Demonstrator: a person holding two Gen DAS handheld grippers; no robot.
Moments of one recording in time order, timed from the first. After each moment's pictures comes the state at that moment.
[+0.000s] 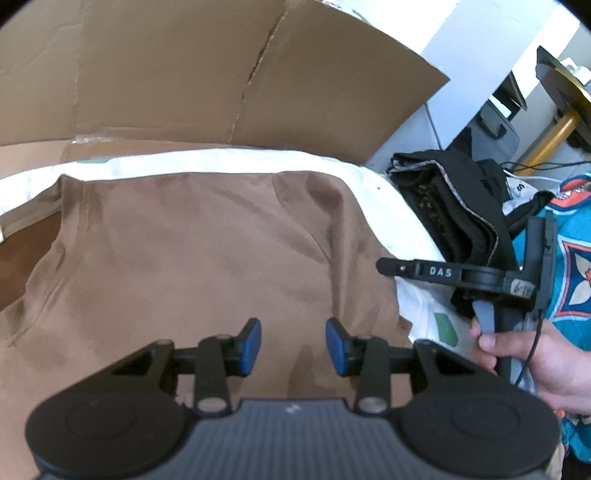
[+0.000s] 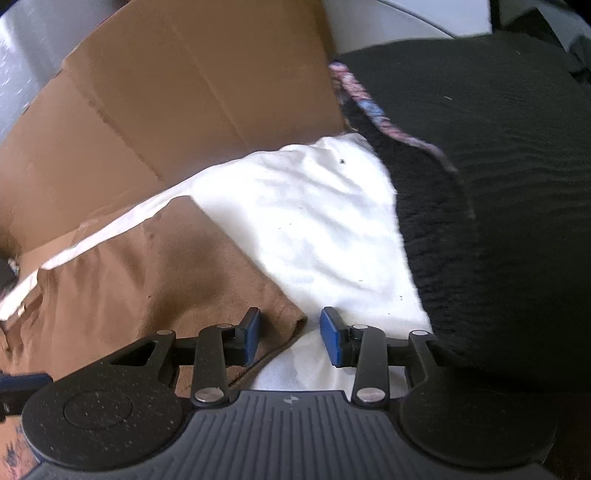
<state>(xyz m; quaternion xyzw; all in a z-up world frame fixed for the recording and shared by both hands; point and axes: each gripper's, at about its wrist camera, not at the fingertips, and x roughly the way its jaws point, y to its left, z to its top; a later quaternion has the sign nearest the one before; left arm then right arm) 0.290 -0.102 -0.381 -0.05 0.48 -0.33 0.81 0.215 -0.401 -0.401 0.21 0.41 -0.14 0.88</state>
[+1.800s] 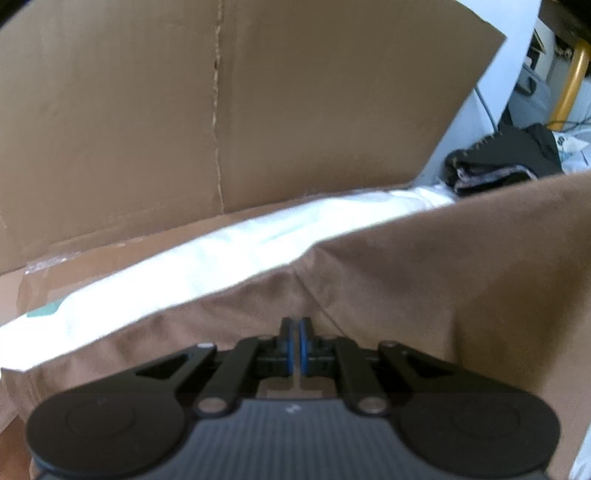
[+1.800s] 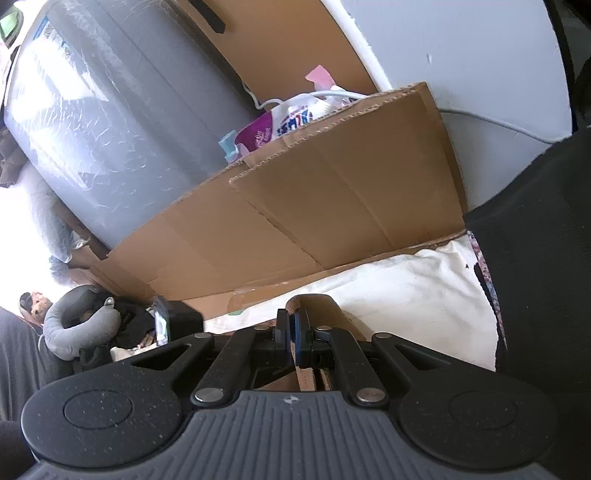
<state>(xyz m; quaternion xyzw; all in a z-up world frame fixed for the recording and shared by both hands) 0.392 -0.186 -0.408 0.08 0.43 -0.31 0.84 0.216 -0.397 -0.273 0.30 0.31 0.02 0.90</state>
